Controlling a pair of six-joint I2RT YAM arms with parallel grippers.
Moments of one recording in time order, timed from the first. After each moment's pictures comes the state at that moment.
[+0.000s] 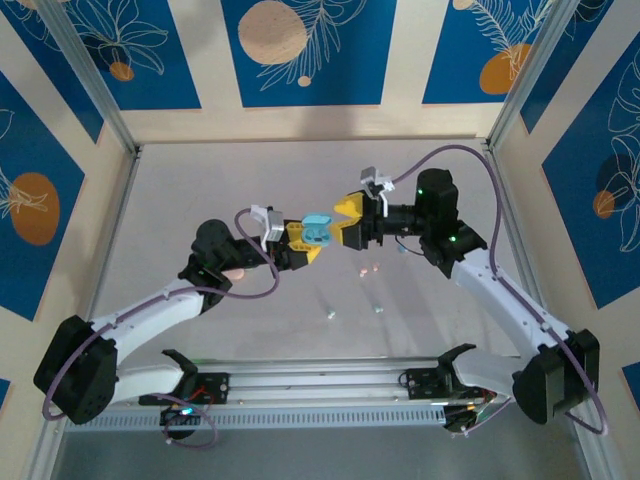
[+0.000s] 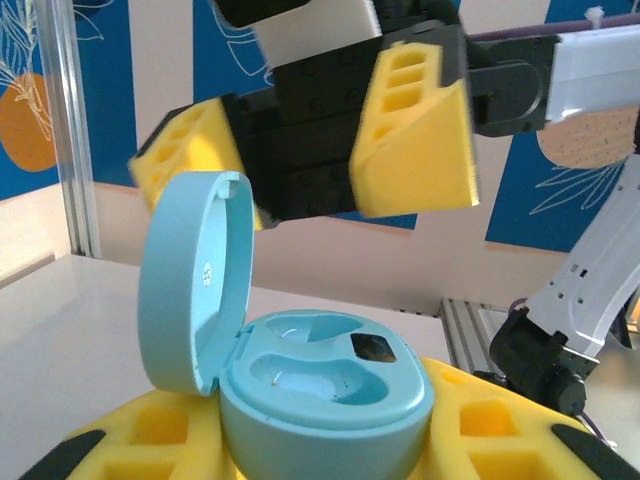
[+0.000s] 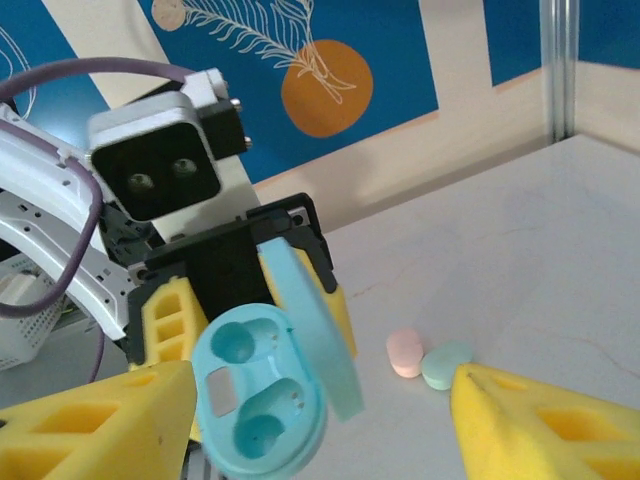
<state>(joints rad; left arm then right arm) -0.62 1.19 0.62 0.71 0.80 -0.20 0.42 1.14 0.96 -0.03 -0.98 0.14</state>
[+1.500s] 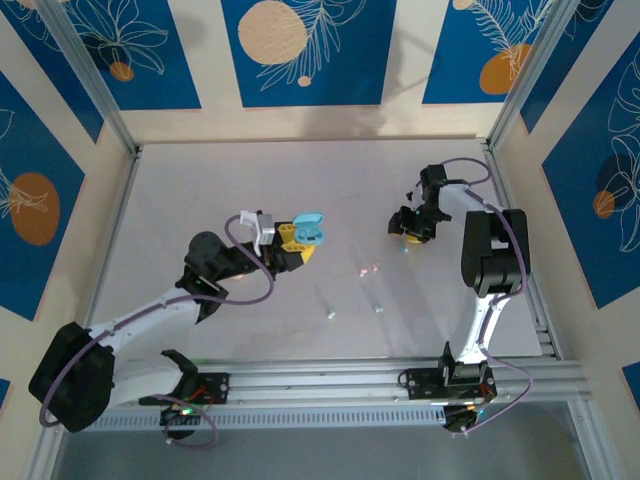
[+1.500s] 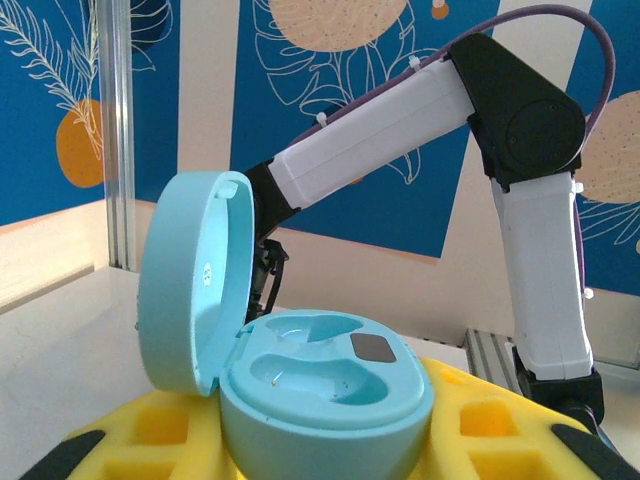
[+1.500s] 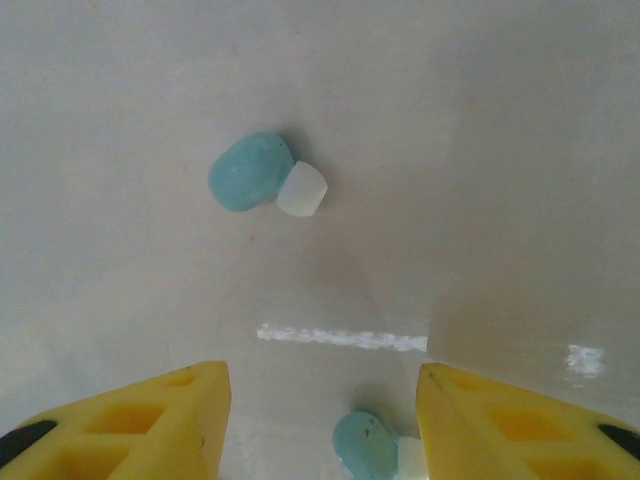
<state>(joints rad) -0.62 1.14 0.53 0.82 0.70 -0.25 0.04 1.94 1.33 -0.79 -0.33 0.23</state>
